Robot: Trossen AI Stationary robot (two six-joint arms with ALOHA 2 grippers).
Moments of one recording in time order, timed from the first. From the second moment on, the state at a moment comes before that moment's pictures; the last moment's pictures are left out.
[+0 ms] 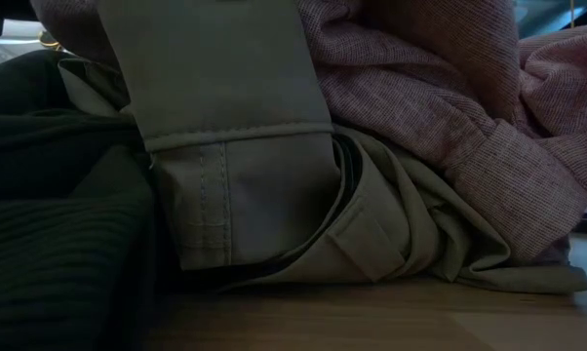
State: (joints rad) left arm -0.03 0.43 0.37 0.08 -0.17 -0.28; right arm -0.24 1.48 1.29 -0.26 0.41 -0.11
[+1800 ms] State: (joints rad) left arm -0.03 0.44 0.37 0.08 -0.20 -0.24; right arm 0.46 1.50 1.26 -0.44 0.41 0.18
